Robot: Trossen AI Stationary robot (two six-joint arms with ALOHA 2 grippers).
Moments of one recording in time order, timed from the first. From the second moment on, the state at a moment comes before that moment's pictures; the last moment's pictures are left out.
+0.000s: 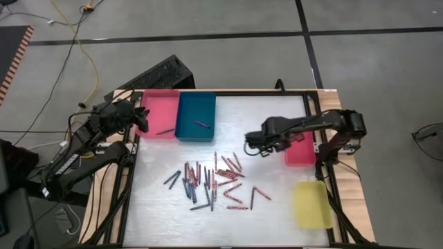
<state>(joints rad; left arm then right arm) 0.79 0.31 0.60 -0.66 -0.13 -0.20 0.00 1.56 1.23 -1.58 0.14 1.28</state>
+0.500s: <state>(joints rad) 0.79 0.31 0.60 -0.65 -0.23 -0.29 -0.11 1.37 0.85 -1.37 0.10 1.28</state>
